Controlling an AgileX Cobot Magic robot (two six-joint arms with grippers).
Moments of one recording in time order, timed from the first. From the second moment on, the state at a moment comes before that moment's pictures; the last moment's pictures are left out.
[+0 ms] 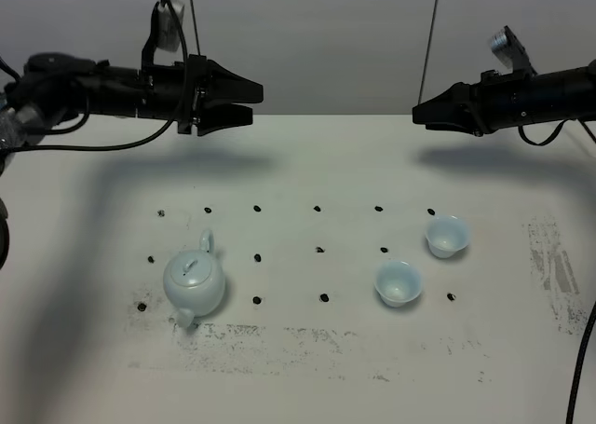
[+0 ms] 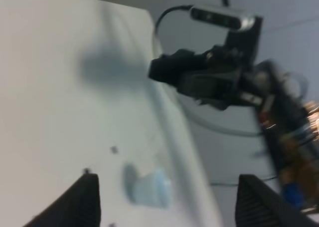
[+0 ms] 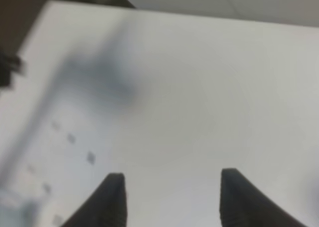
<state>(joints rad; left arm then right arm) -0.02 2.62 -2.33 -1.32 1.20 0.58 0.07 2.58 -2.25 1.09 1.21 -0.78</state>
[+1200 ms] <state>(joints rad) -0.02 1.94 -1.68 -0.17 0.76 0.31 0.06 2.02 -1.87 0.04 1.20 -0.22</state>
